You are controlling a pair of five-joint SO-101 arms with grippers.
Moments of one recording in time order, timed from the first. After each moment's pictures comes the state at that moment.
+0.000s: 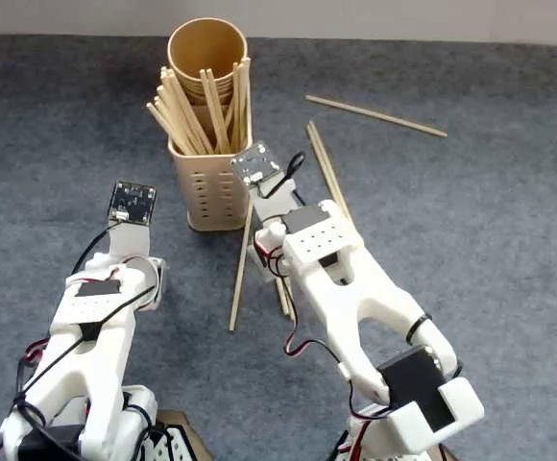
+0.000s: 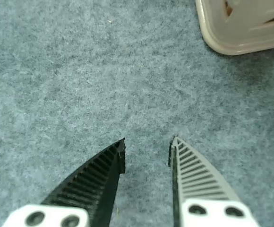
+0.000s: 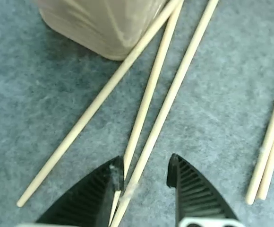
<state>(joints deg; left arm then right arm) -12.5 -30.3 71.8 25.3 -7.6 -30.9 1.9 27.1 55.1 5.7</state>
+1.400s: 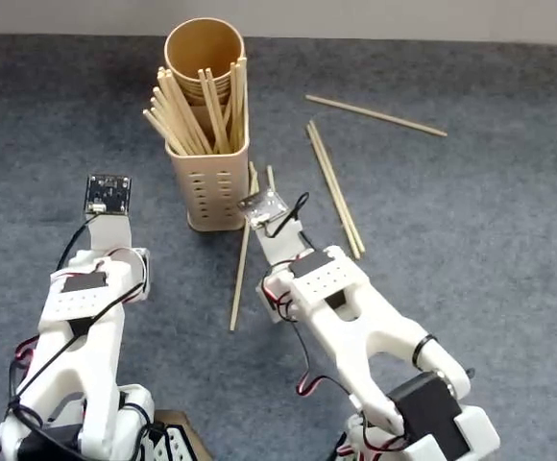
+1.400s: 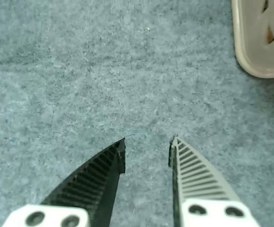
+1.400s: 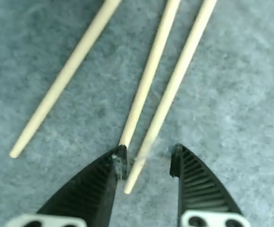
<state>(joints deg) -16.6 -30.3 68.3 28.3 -4.2 -34.5 -9.8 47.1 43.2 2.6</state>
